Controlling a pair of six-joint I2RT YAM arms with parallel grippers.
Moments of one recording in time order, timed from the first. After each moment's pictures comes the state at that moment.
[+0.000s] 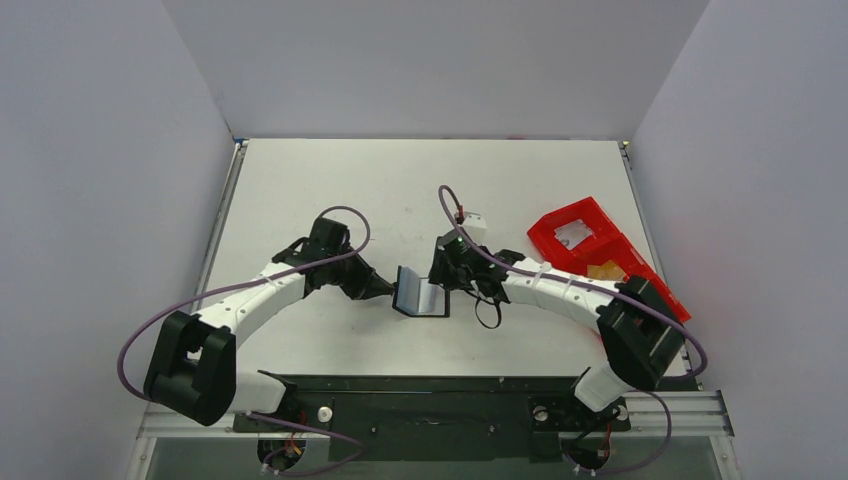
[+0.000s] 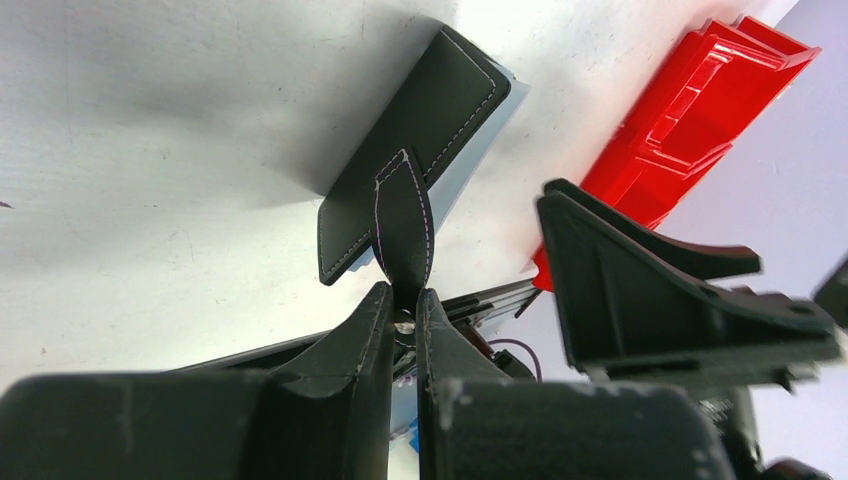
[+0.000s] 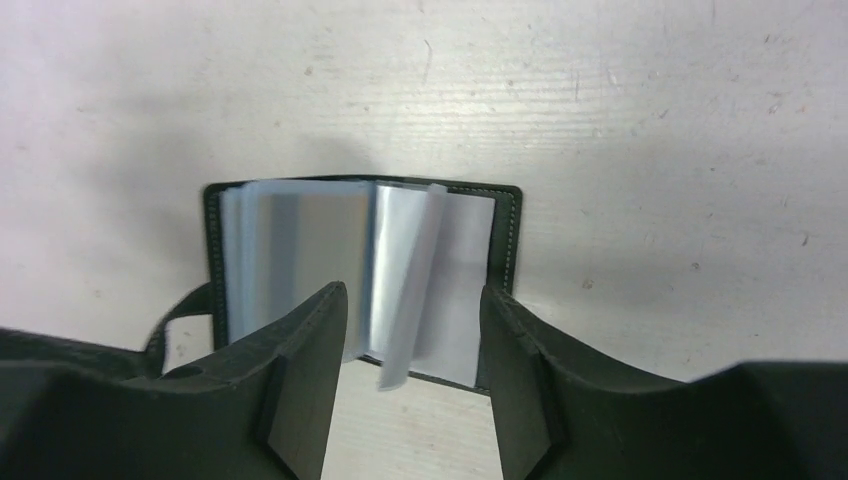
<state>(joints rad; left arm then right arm) -0.41 1.35 0.79 -0.43 0.39 -1.24 0.82 1.59 0.97 -0.28 0.24 0.82</state>
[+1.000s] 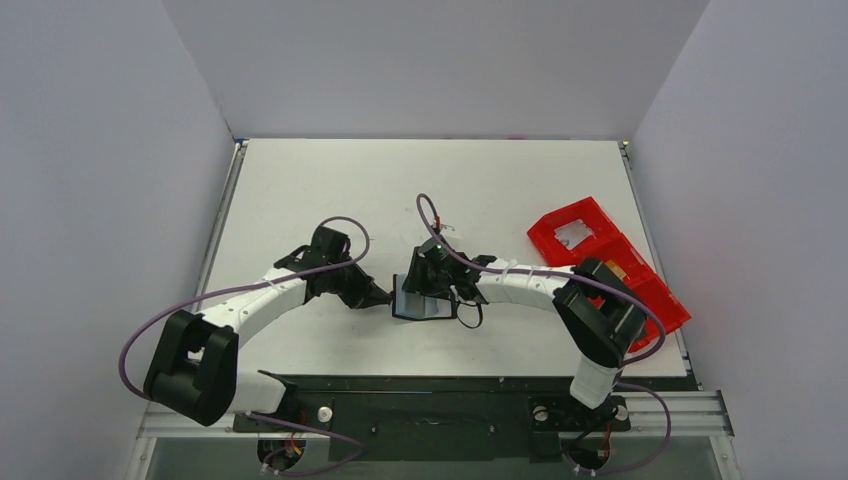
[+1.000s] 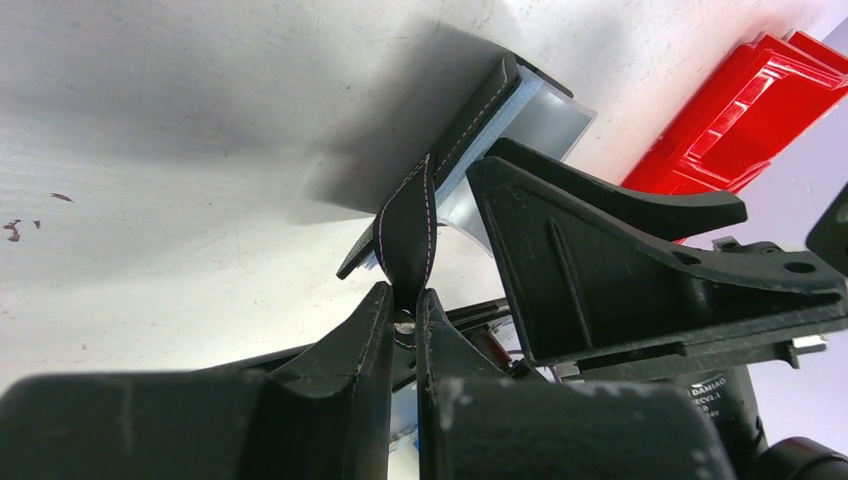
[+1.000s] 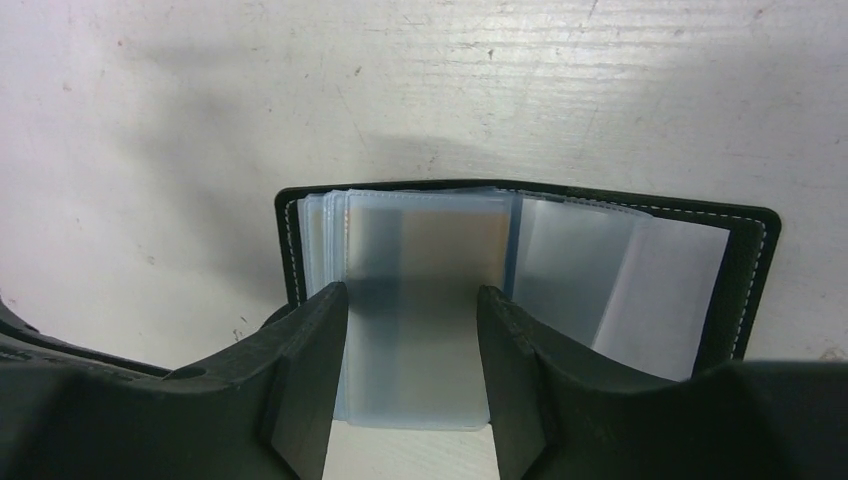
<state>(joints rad) -0.42 1.35 0.73 -0.43 0.38 -1.25 0.86 1.75 1.01 -0.11 0.08 0.91</state>
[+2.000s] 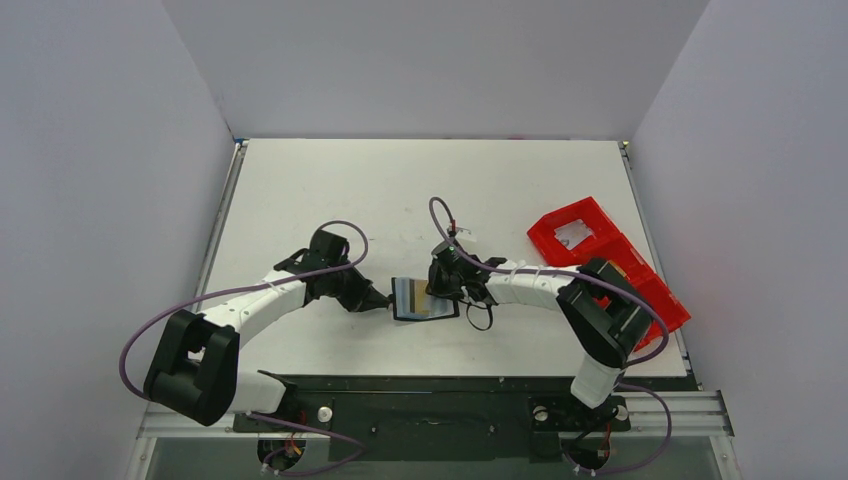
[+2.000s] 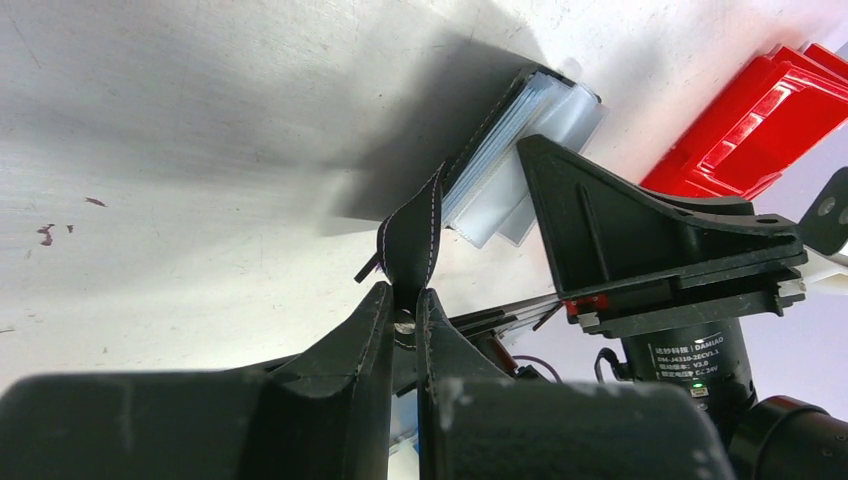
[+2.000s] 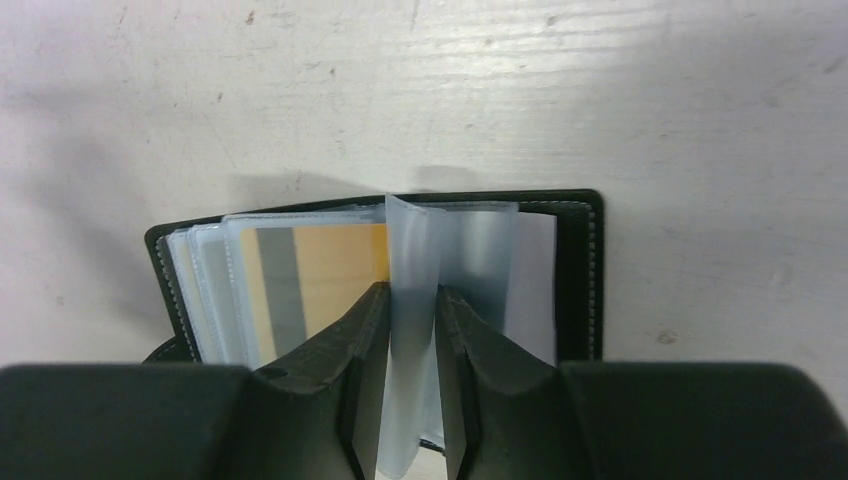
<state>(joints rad) -0.41 1.35 0.70 -0.41 0.37 -1.25 0.81 1.74 0.93 -0.11 0.12 0.90</state>
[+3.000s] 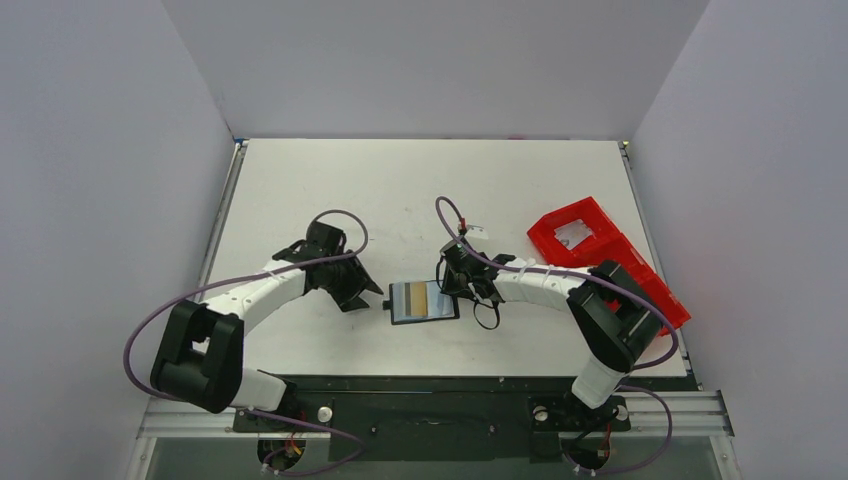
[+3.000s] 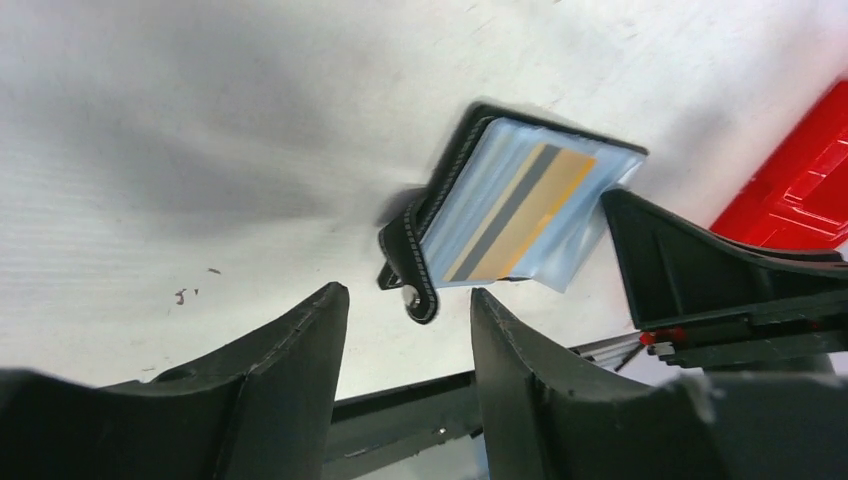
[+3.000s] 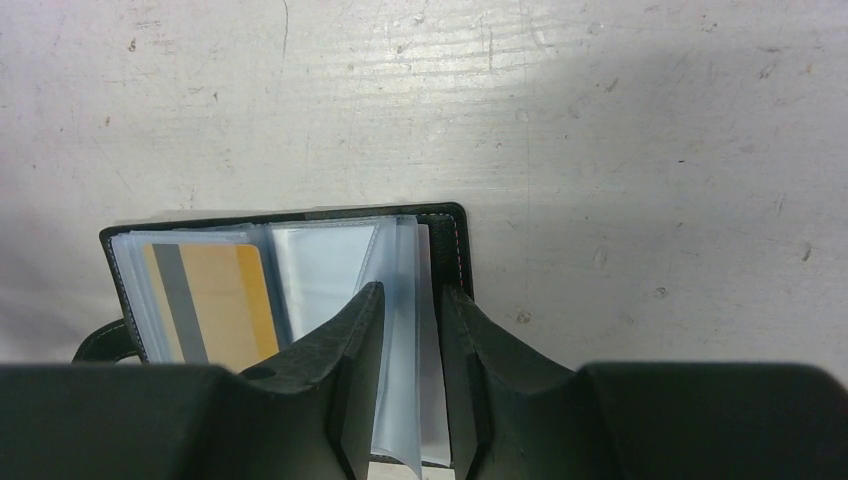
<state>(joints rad) -0.36 1.40 0.74 -0.47 0.29 -1.06 0.77 1.69 0.91 -0.22 0.21 0.81</state>
